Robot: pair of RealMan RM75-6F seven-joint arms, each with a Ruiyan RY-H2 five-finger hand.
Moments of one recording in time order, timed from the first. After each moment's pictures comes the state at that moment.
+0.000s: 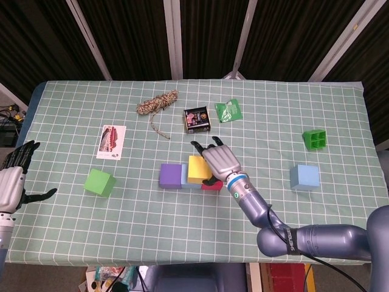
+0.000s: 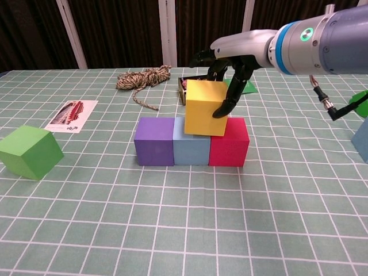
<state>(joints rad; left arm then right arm) -0.23 -0.99 -0.17 -1.93 1.20 1.35 0.07 1.16 -1.34 0.20 -1.82 -0.48 0.95 -0.56</state>
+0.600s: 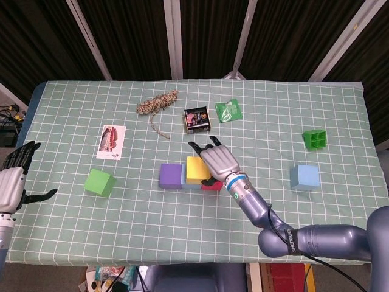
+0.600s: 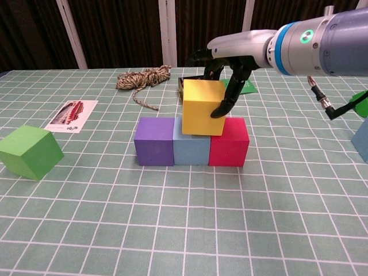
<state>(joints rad) -0.23 -0.99 -0.16 -1.94 1.21 1.35 0.07 1.14 -1.34 0.18 -1.81 -0.55 0.94 -0.53</state>
